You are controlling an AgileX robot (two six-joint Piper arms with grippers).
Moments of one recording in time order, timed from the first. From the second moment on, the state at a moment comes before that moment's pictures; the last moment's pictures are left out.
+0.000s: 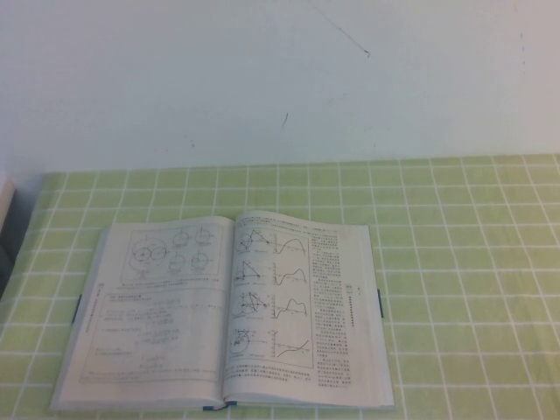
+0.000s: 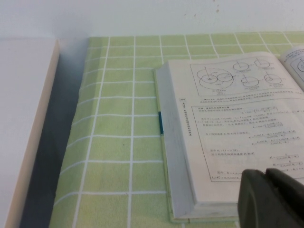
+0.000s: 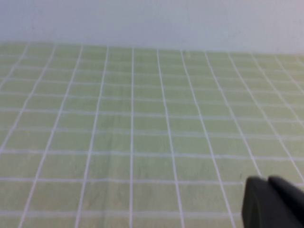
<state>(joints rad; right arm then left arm) -0.06 -0.01 0.03 -0.09 0.35 -0.01 -0.06 -0.01 0.02 -0.04 0.36 -0.04</state>
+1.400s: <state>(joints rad) -0.06 -0.01 0.02 -0.10 0.43 0.11 -0.05 -0.01 0.02 -0.04 0.36 -0.04</state>
